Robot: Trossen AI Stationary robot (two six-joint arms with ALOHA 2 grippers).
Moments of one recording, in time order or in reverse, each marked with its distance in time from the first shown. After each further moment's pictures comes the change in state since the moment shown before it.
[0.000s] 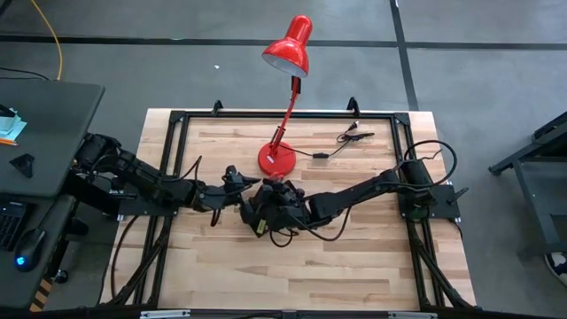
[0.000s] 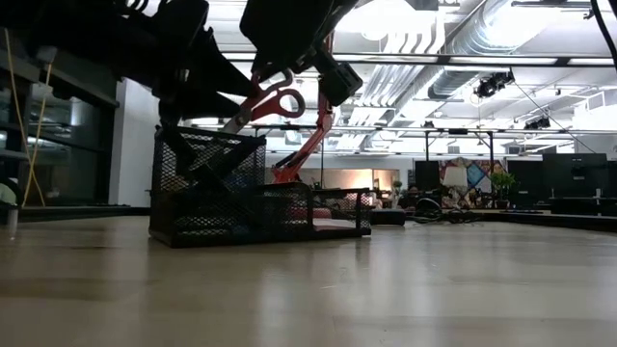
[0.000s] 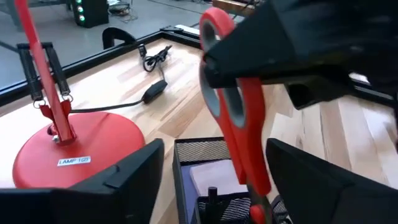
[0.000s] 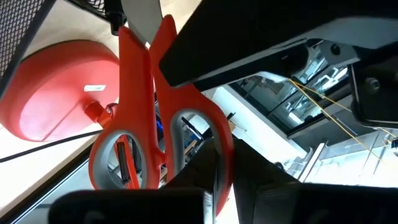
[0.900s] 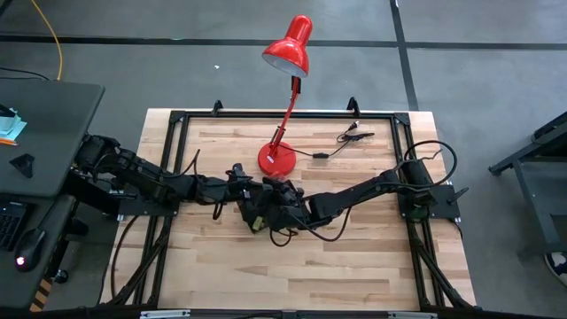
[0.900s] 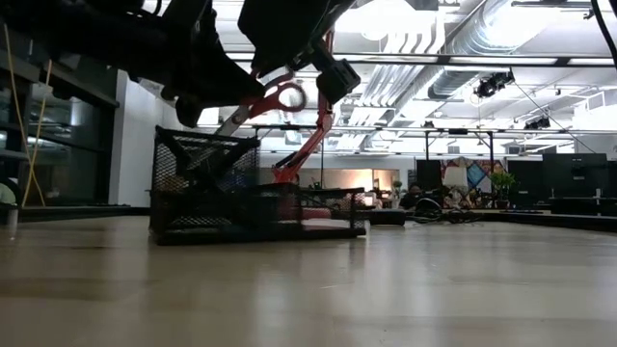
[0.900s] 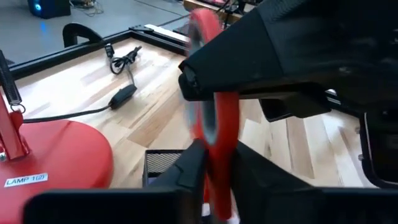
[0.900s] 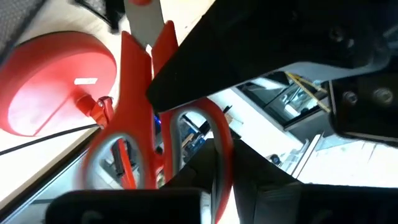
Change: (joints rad) left arm 0.108 0.000 0.001 0.061 0.207 -0.003; right arm 0.007 0.000 0.000 0.032 0.026 -0.023
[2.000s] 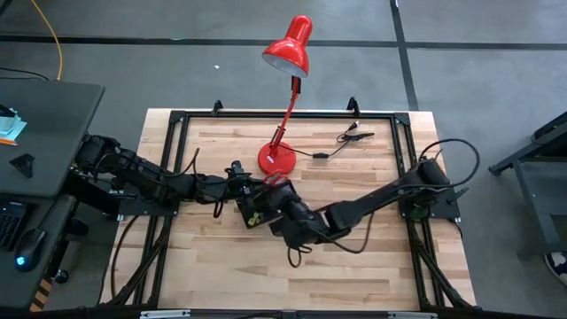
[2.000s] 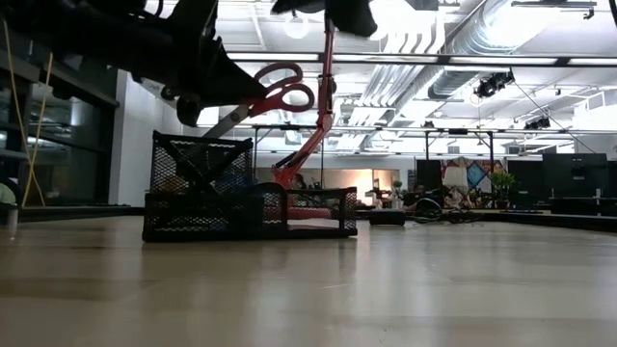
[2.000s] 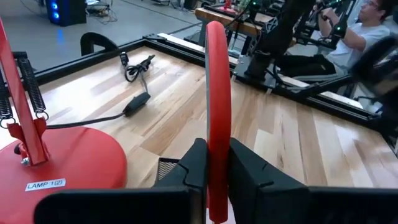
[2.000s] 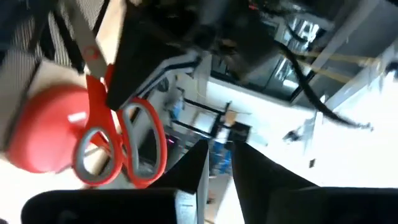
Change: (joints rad) left arm 0.002 0.001 -0.003 0.033 -0.035 0.013; right arm 0.110 -0.111 0.000 -0.025 0.079 0.291
